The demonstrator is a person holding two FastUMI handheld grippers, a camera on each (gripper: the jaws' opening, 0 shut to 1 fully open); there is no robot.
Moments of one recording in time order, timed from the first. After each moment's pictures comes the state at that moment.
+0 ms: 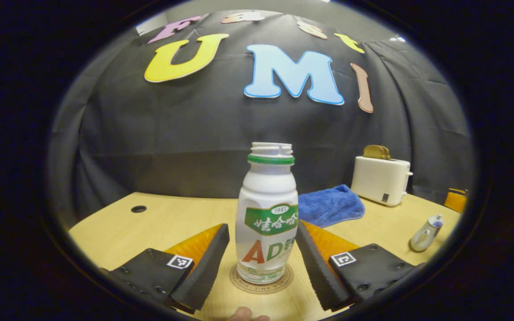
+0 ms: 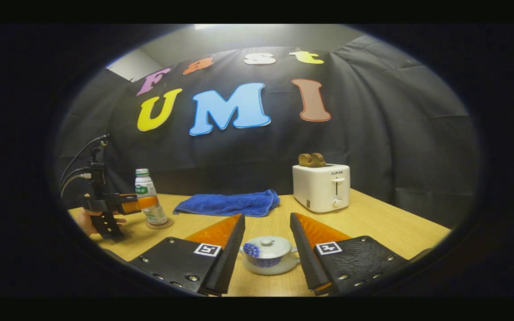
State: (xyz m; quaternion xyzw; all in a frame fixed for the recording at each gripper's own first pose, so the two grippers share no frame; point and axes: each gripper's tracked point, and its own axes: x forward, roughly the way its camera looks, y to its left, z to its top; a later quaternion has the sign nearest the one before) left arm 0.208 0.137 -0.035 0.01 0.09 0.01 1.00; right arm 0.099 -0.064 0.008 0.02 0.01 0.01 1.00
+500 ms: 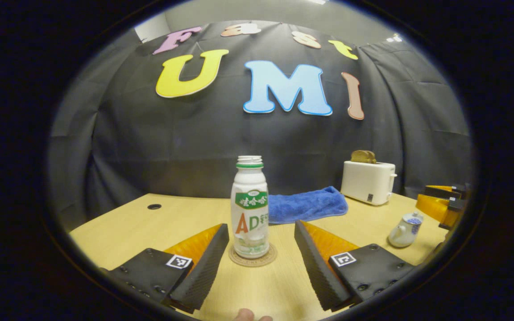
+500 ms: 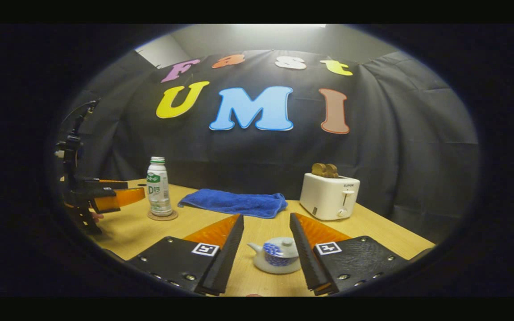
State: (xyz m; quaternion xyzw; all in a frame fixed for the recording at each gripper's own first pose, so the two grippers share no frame) left arm 0.100 0.095 -0.010 0.01 0.05 0.02 1.00; right arm 0.079 -0.013 0.017 -0.05 0.00 0.03 1.00
